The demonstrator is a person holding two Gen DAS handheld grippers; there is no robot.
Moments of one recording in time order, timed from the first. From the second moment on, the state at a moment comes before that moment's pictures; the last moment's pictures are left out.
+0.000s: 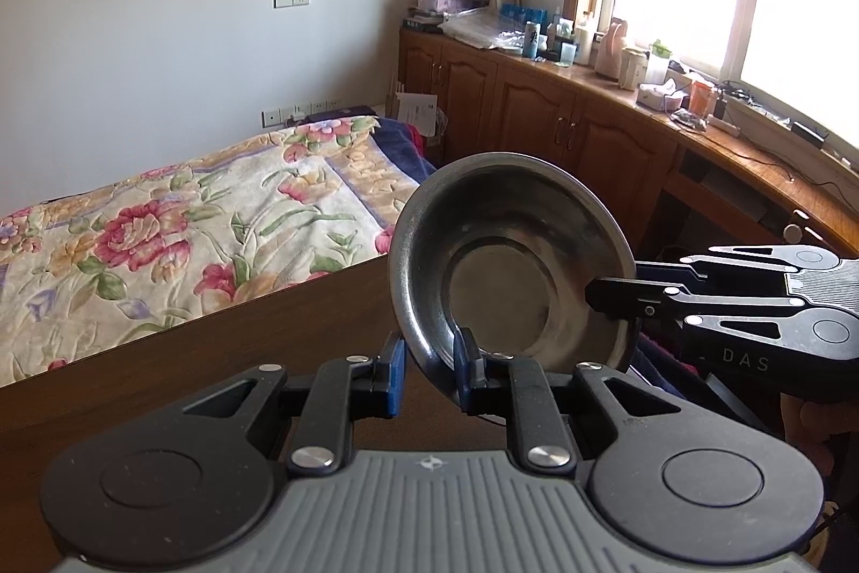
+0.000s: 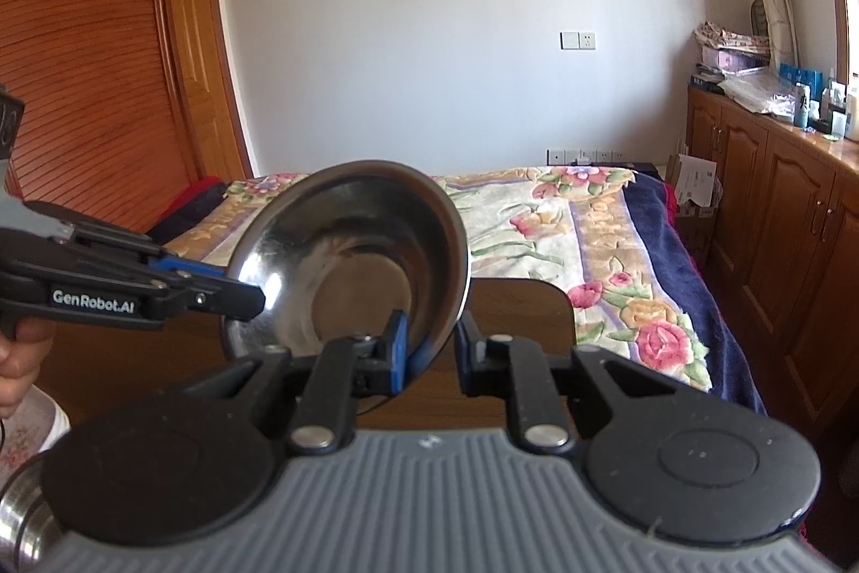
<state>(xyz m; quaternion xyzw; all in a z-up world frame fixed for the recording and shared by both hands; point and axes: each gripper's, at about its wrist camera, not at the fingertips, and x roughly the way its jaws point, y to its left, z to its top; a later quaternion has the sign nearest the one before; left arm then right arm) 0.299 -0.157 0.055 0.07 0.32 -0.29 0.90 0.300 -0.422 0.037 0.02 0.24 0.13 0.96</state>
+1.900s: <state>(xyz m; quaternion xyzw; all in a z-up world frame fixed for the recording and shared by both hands) 0.125 -0.043 0.021 0.04 0.28 -0.27 0.92 0.171 -0.338 0.023 -0.02 0.23 0.19 0.95</state>
